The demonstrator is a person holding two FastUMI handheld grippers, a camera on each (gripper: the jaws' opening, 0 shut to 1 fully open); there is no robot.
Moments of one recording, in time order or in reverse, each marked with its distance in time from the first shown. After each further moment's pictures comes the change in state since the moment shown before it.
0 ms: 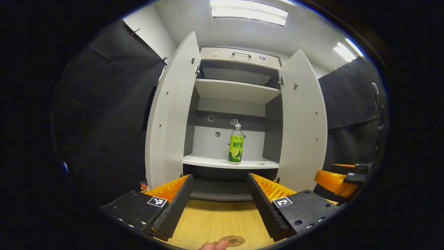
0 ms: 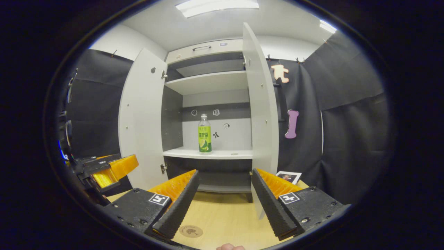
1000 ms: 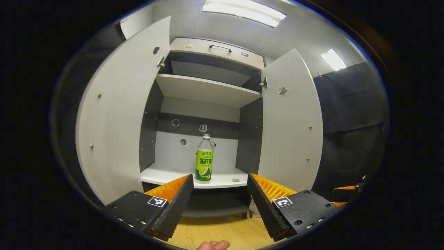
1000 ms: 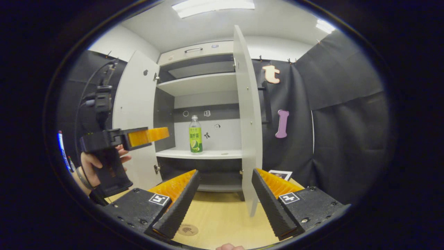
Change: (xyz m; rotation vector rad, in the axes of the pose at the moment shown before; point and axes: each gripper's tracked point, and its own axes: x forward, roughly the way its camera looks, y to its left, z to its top) left arm 0.133 -0.067 0.050 -0.016 0.008 -0.287; right arm -0.020 -0.024 0.009 0.015 -0.004 -0.080
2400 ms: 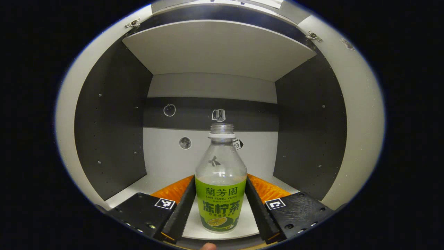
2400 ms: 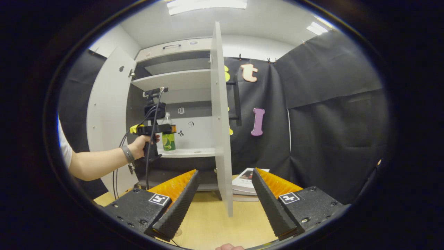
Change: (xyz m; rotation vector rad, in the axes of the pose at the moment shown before) left arm 0.255 0.083 -0.046 0.060 0.083 0.189; right arm 0.009 -0.051 -0.006 0.015 0.001 -0.197
